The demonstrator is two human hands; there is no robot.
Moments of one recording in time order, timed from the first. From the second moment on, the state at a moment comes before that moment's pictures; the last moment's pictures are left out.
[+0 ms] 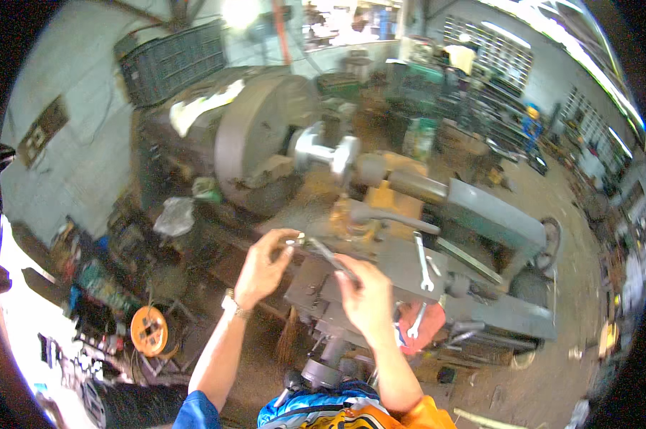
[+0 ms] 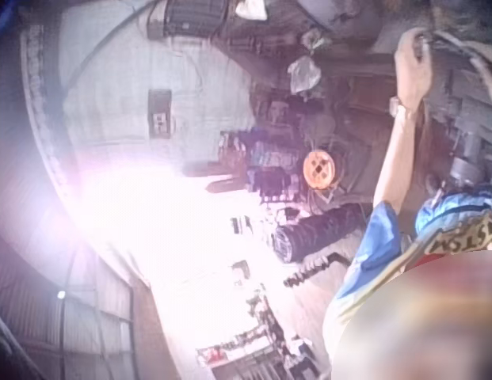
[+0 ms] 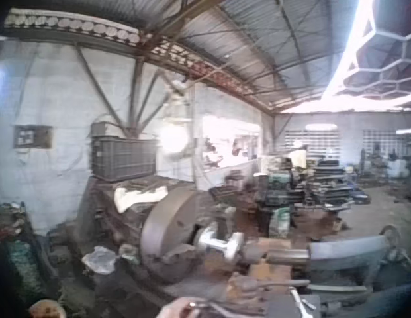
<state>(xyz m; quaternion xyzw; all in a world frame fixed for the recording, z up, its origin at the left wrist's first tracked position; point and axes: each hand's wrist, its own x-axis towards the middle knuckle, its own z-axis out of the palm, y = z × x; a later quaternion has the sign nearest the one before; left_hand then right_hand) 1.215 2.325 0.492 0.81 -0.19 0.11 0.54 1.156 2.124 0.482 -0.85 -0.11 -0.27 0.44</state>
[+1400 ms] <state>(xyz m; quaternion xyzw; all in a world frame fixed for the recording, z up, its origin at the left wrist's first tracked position) 0.743 2.436 0.169 0.62 0.46 -0.05 0.64 1.177 1.920 0.330 -0.92 0.01 -0.29 0.26</state>
